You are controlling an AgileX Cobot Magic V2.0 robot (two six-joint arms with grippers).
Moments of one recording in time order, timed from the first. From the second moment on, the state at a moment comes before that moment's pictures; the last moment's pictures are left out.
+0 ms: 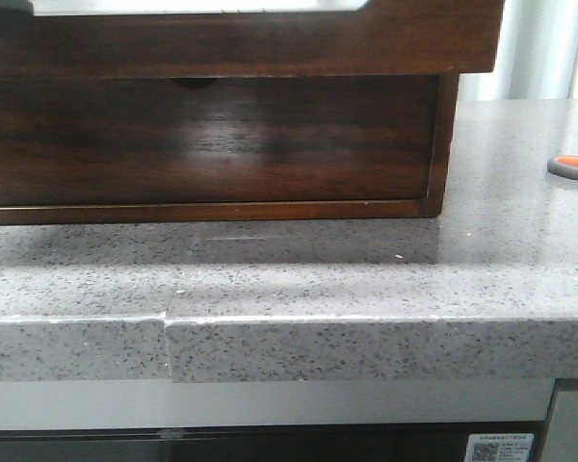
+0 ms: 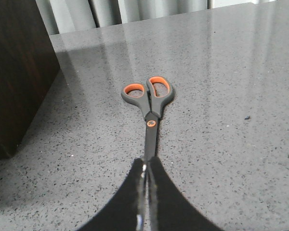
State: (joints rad) left arm -0.44 0.78 -0.40 1.26 -0.55 -0.04; right arm -0.10 0.20 -0.19 0.02 0.29 0.09
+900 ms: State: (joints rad) left arm -0.44 0.42 -0.39 0.88 -0.64 -0.06; right arm -0.10 0.61 -0.47 0.04 0.49 0.09
